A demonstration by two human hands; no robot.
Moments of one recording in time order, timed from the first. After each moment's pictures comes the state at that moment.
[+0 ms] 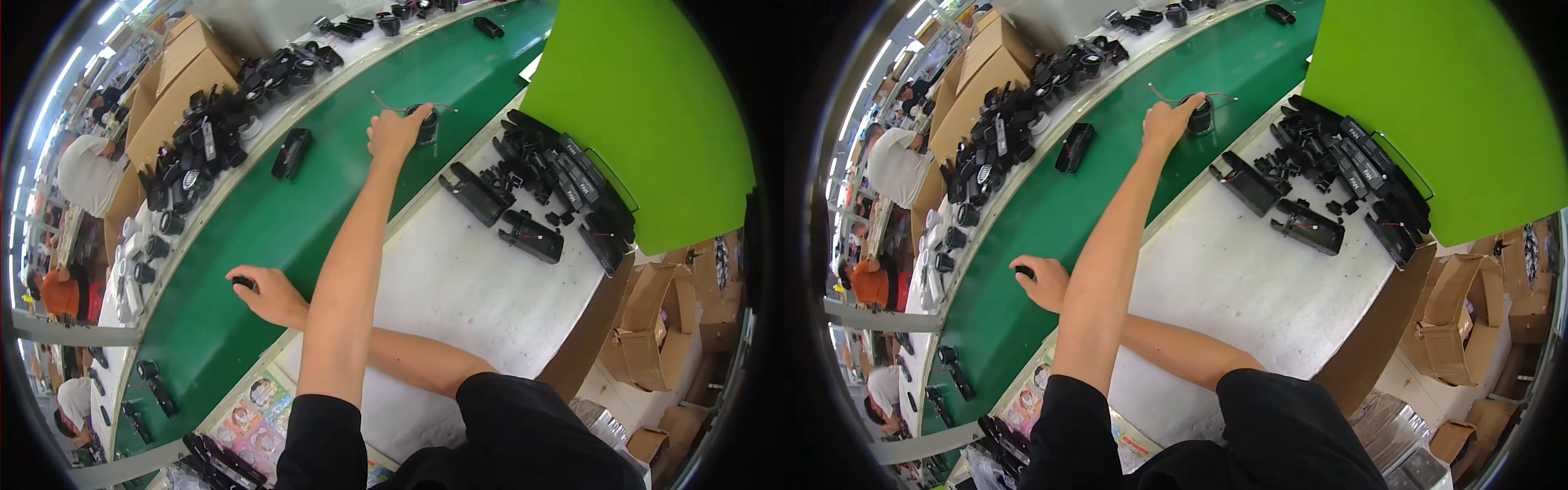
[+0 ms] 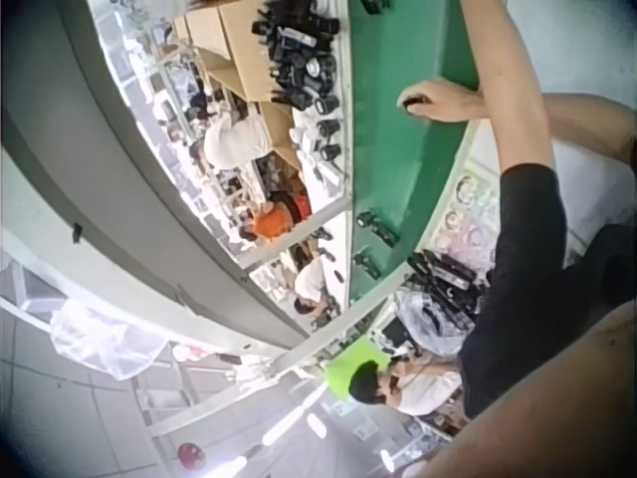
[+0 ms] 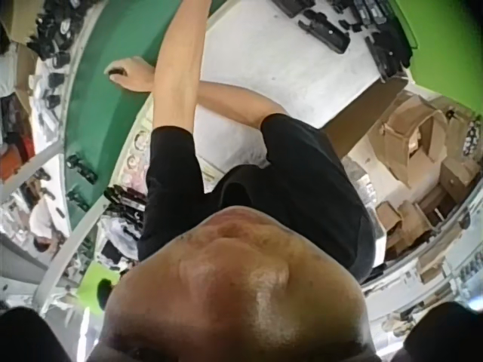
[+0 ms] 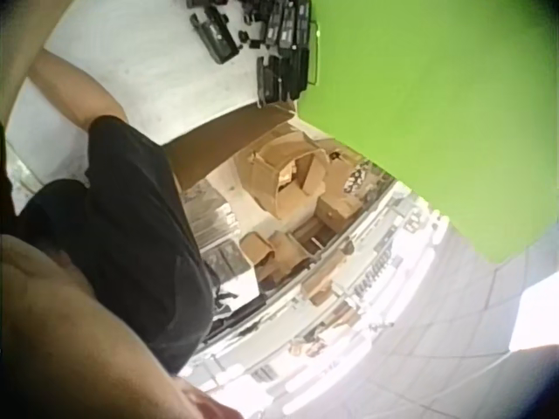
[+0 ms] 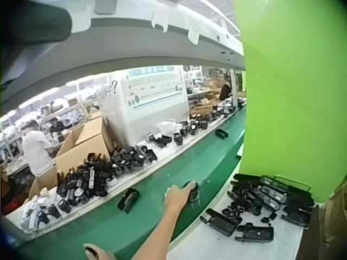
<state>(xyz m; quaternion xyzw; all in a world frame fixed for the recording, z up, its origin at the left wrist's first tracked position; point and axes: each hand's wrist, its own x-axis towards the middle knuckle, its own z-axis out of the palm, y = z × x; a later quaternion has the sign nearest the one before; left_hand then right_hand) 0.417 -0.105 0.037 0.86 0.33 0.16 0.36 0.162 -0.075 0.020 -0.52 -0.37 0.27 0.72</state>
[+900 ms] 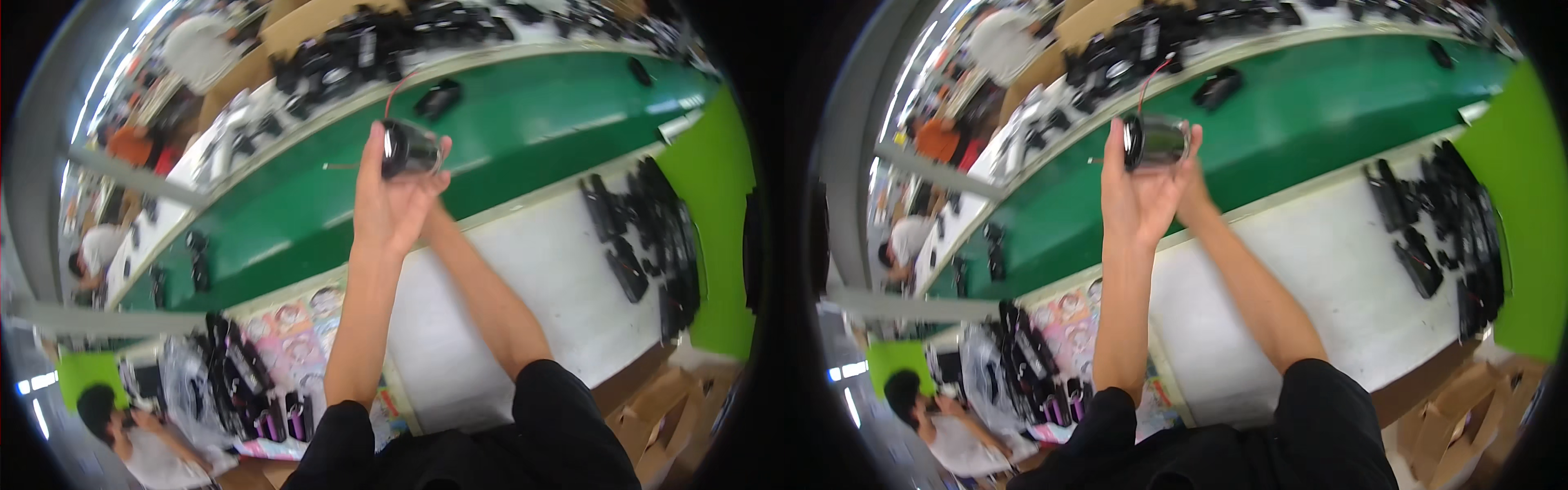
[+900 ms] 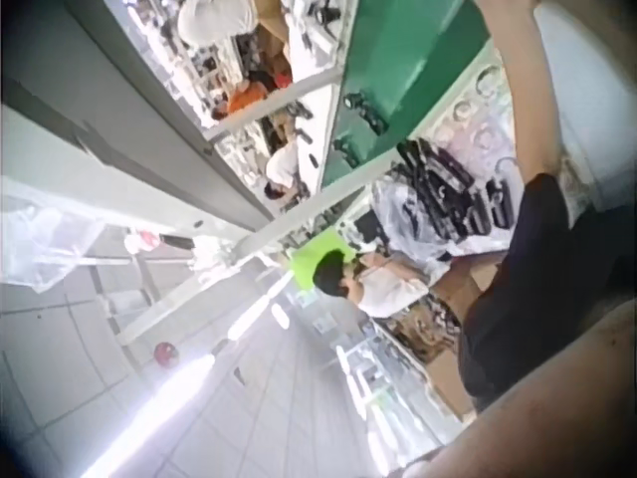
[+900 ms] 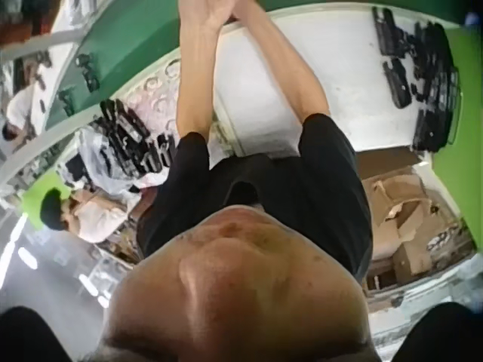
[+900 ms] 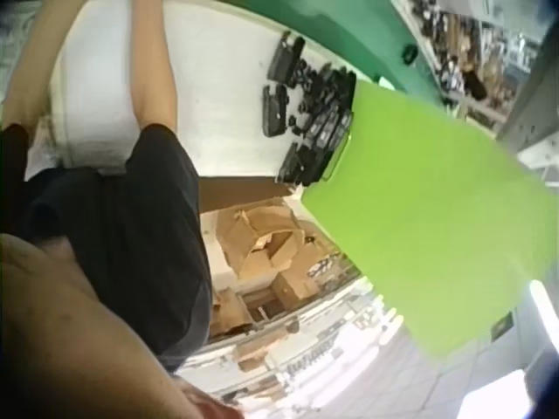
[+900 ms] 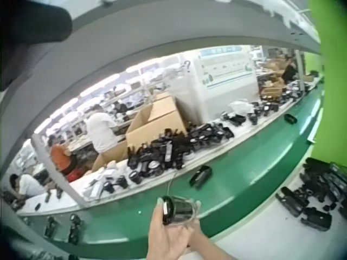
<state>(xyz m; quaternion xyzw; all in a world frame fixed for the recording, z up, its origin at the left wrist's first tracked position) 0.148 -0.085 0.118 0.26 0.12 0.32 0.90 0.201 -0.067 0.011 -0.09 -0.01 0.49 0.86</state>
